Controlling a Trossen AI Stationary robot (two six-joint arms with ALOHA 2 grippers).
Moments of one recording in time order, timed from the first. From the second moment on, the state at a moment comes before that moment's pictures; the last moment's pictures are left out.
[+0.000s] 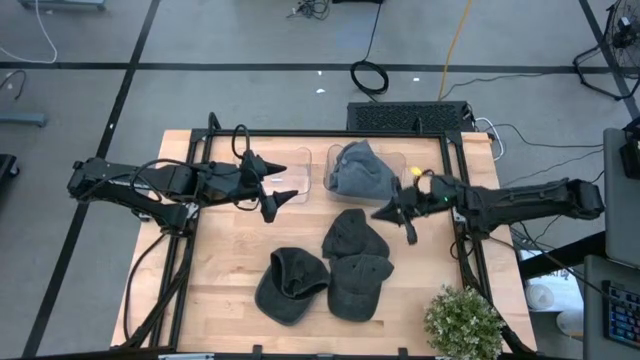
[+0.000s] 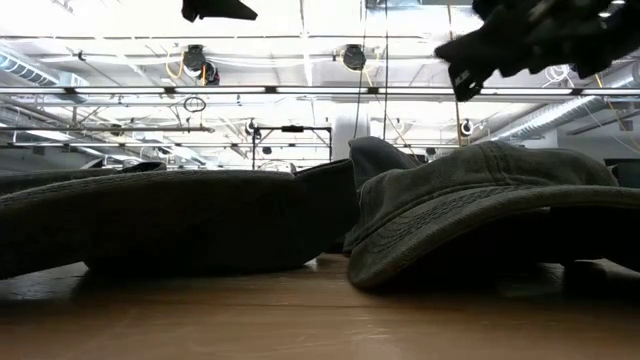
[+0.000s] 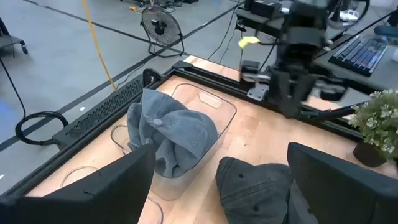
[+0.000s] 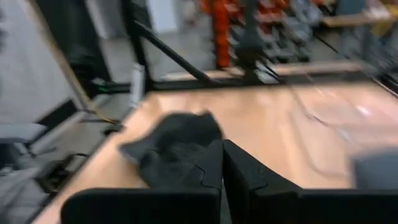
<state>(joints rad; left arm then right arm) -0.10 1.13 1.10 -0.33 -0.44 -0.33 -0.07 0.87 0.38 0.37 -0.29 0.11</state>
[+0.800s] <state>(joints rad) -0.21 0.66 0.57 0.06 -0.39 0.03 0.44 0.87 0.53 0.09 0.34 0.08</state>
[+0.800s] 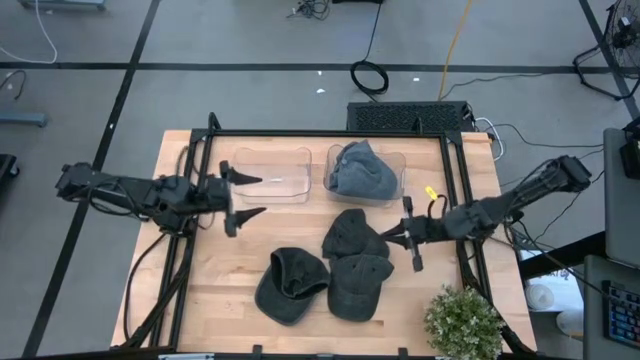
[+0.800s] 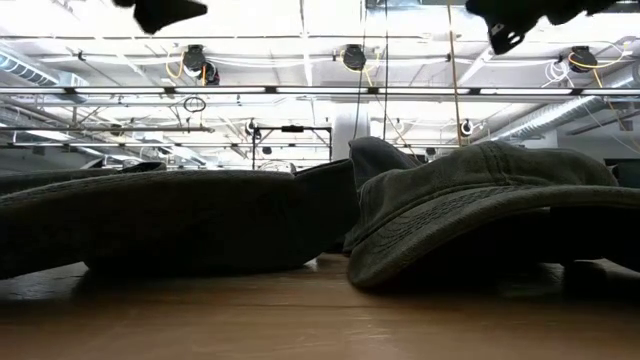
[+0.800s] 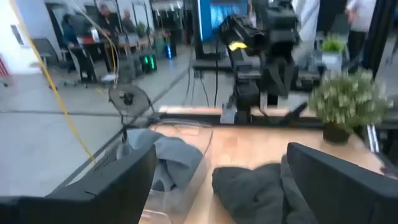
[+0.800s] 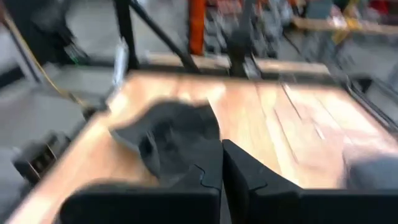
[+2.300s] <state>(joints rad) -0.21 0.49 0.36 0.15 -0.32 -0.16 0.48 1.49 1.01 -0.77 0.13 0.62</state>
